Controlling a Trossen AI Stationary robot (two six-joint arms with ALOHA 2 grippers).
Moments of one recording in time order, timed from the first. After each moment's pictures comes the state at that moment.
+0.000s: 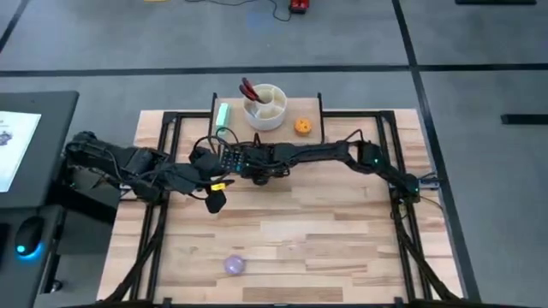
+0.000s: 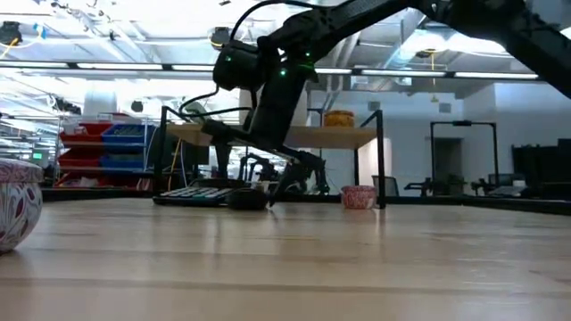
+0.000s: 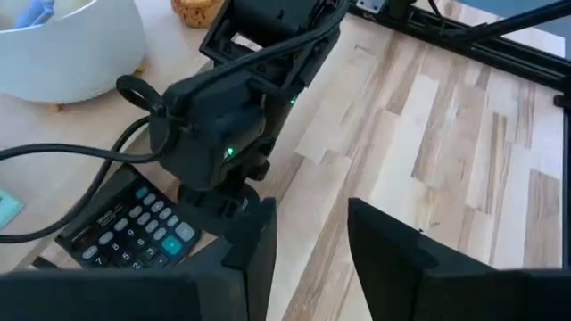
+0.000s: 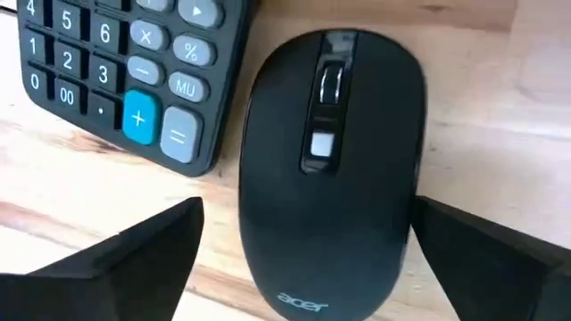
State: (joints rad) left arm -0.36 1.13 1.30 -0.79 -0.61 -0.54; right arm -0.12 2.35 1.95 -0.76 0.15 1.29
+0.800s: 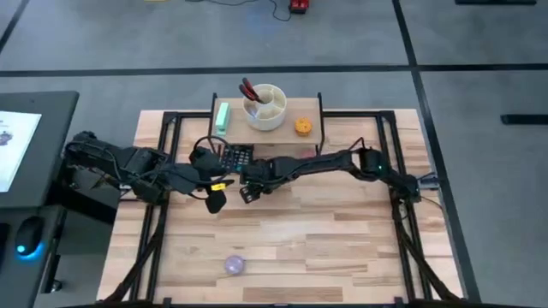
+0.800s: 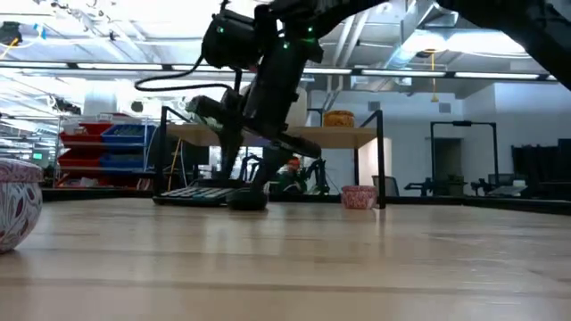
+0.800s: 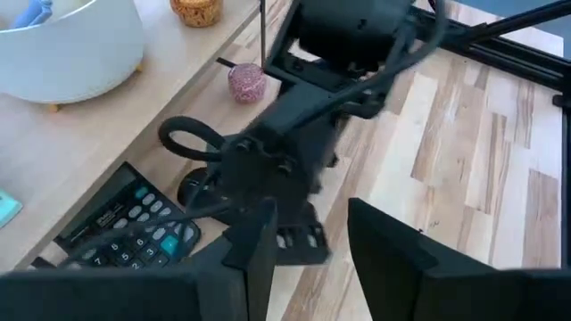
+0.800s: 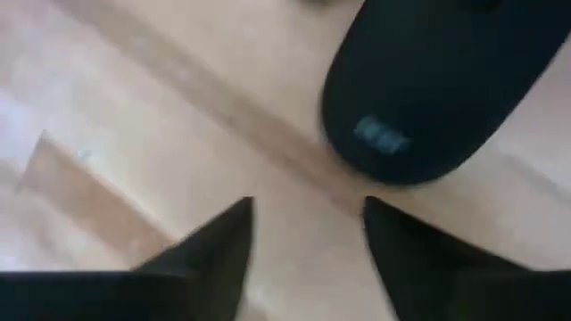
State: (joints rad) left arm -0.36 1.13 1.30 -0.79 -0.61 -0.54; right arm -0.04 2.33 1.95 -0.78 0.09 0.95
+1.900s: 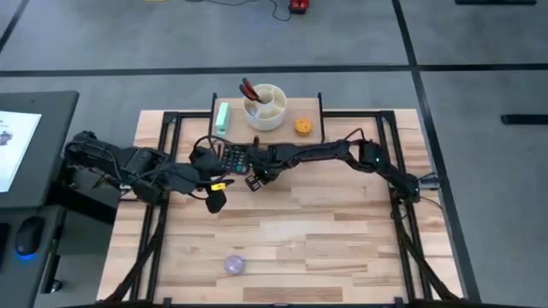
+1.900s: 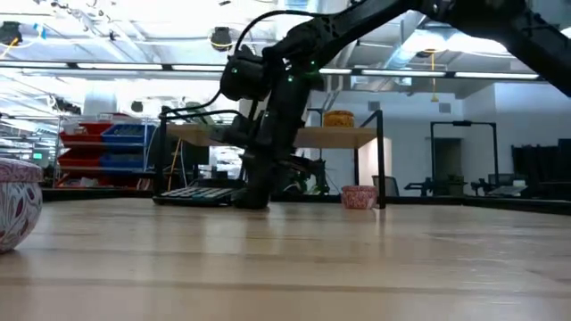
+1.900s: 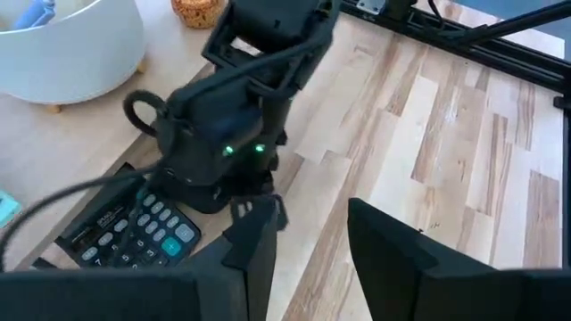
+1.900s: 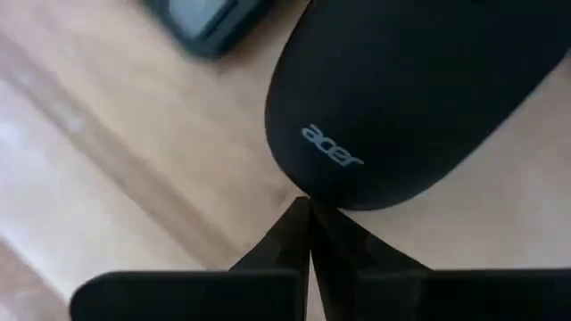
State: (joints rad) left arm -0.36 1.13 1.30 -0.79 -0.61 -0.54; right arm -0.15 2.35 1.88 -0.73 0.00 0.75
